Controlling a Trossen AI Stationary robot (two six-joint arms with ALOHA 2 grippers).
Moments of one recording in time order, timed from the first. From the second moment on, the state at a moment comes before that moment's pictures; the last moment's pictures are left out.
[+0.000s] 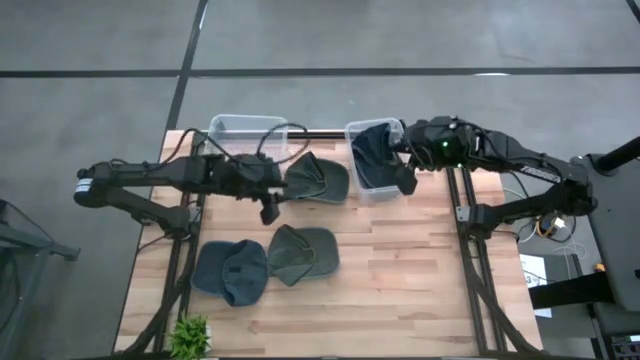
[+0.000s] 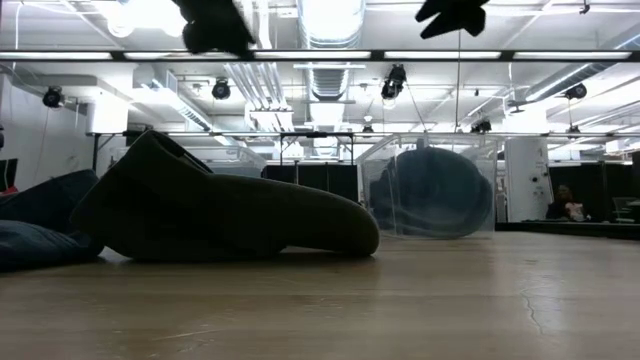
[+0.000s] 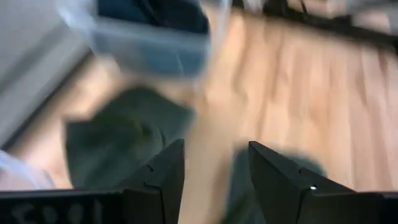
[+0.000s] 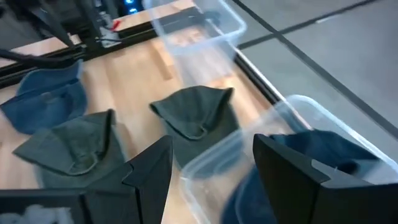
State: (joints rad) left arm 0.05 1.16 1.16 -0.65 -0.15 -0.24; right arm -0.24 1.11 1.30 -0.78 0.11 0.18
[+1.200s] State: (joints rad) left arm -0.06 1.60 1.15 -1.26 0.09 -0.39; right arm -0.10 1.37 1.29 -0.73 0.13 0.12
